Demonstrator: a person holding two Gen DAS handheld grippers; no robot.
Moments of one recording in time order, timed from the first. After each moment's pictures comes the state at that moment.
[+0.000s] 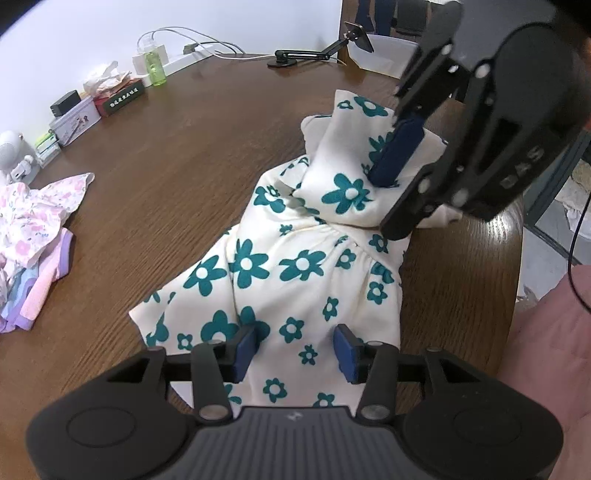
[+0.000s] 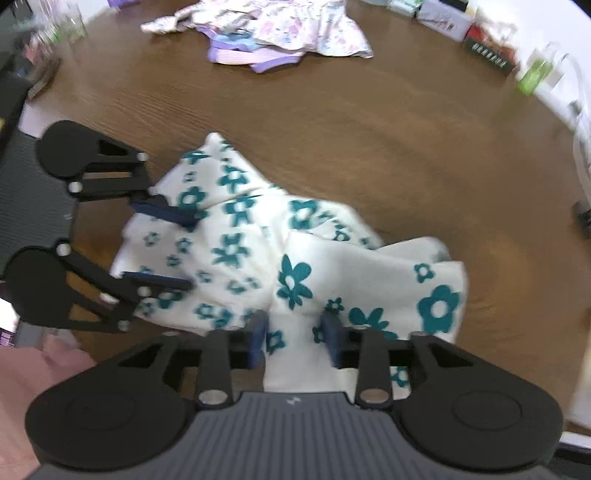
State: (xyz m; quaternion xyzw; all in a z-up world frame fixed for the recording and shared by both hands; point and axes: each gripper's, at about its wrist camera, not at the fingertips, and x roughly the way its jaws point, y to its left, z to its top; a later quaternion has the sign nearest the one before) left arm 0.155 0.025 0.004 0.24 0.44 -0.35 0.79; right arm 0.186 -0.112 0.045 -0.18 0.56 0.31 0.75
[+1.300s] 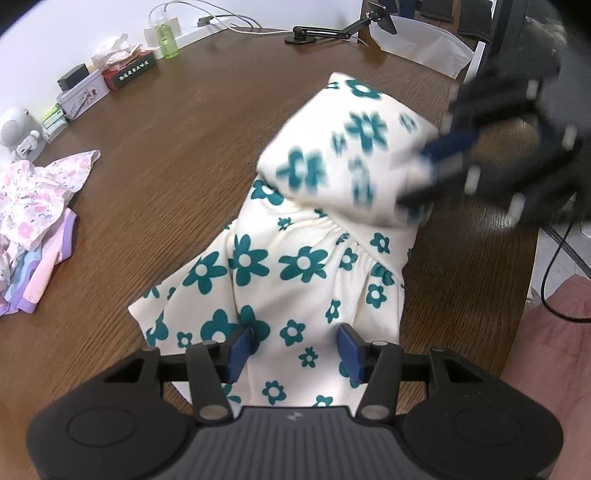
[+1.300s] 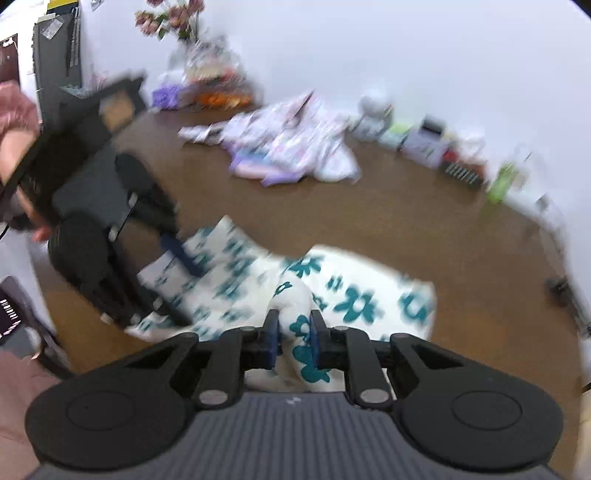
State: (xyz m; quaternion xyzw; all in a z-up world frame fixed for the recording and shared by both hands) left arm 0.166 0.010 0.004 0.25 0.49 -0.32 0.77; right arm 0.122 -0.167 0.028 -0.16 0.35 0.37 0.85
